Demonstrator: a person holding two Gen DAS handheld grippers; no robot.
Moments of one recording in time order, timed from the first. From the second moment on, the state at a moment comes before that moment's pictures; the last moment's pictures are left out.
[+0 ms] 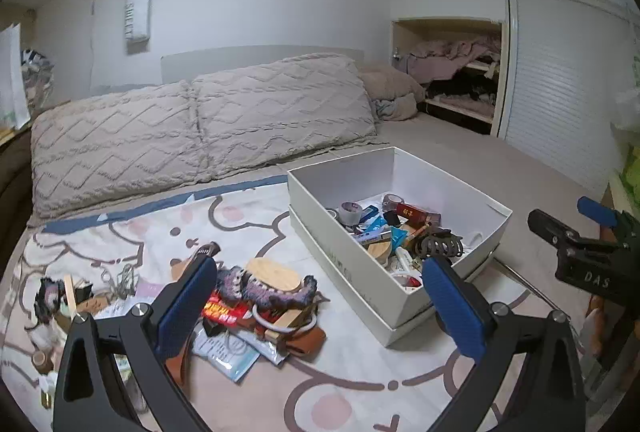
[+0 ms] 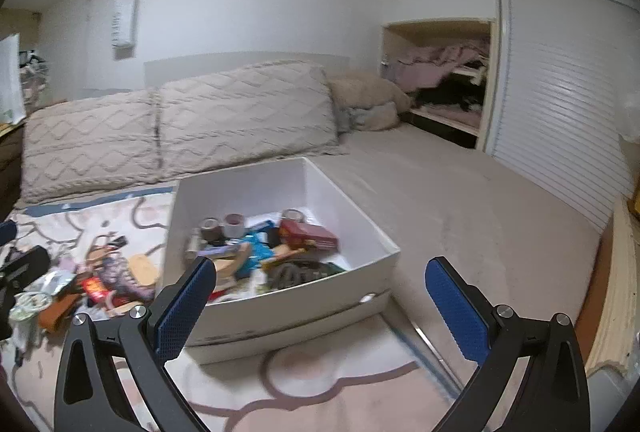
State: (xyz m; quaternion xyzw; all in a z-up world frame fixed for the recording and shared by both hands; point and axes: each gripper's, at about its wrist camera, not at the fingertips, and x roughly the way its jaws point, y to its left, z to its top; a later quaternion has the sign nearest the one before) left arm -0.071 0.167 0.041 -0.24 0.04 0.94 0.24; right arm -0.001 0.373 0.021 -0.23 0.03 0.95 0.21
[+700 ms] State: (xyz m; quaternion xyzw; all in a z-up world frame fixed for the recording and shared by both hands) left arm -0.012 0.088 0.053 -0.20 0.03 0.96 0.20; right arm 0.048 0.307 0.015 -0.20 0.03 0.96 0.20
